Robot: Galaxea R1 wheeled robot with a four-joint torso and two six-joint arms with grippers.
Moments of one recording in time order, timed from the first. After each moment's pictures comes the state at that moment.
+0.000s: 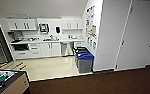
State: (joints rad) left arm 1.48 3.15 -2.92 0.03 -0.16 -0.06; right arm -1.49 3.04 -2.76 -0.14 0.03 0.11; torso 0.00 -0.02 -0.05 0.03
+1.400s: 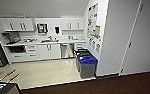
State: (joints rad) left arm 1.48 3.15 -2.92 0.03 -0.16 -0.06; right arm -1.49 3.04 -2.76 -0.14 0.03 0.11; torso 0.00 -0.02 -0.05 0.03
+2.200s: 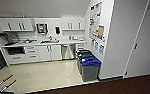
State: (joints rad) left arm 1.48 3.15 -2.92 0.03 -0.16 -0.06; right arm -1.49 3.04 -2.77 -0.14 0.03 0.11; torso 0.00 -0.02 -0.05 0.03
